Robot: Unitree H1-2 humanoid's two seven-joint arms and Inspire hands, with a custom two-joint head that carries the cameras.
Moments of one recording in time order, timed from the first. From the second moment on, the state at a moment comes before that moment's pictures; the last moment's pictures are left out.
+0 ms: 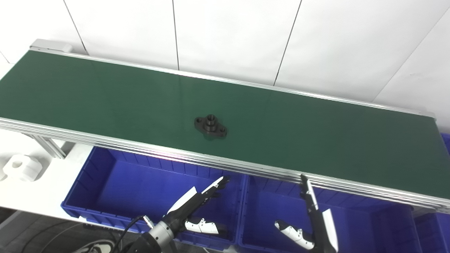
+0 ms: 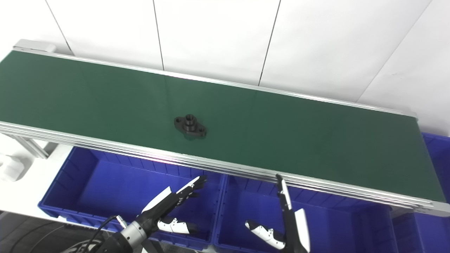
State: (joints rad) left arm 0.09 0.15 -0.35 0.32 0.19 -0.43 -0.26; right arm 0.21 -0.25 0.36 0.13 -0.28 -0.41 -0.41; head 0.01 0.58
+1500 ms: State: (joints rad) left arm 0.01 0.23 -0.47 0.40 0.14 -0.43 -0.12; right arm -0.29 -0.16 0.25 -0.01 -0.64 0.14 0.11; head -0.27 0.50
